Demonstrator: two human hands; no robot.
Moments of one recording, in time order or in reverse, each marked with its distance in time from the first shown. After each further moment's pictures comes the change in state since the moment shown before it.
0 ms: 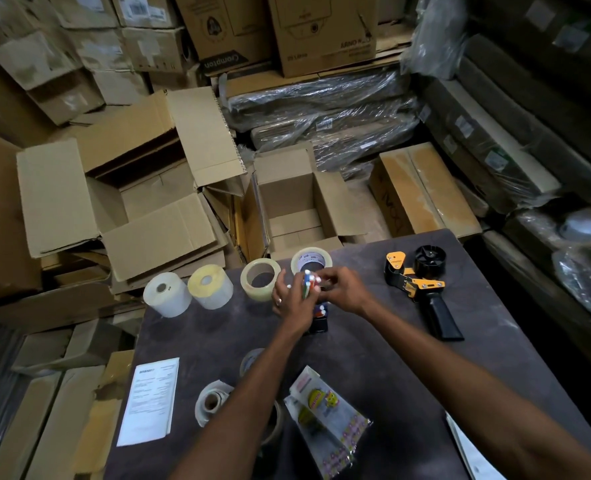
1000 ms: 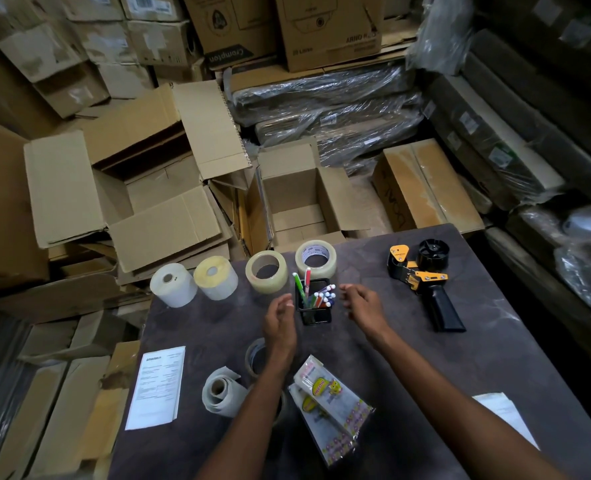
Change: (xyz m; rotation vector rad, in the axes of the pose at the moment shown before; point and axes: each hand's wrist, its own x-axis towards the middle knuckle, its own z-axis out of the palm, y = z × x) left_hand -0.032 -0.067 0.000 -0.535 0.275 -0.103; right_hand -0.057 0.018 0.033 0.605 0.354 0.369
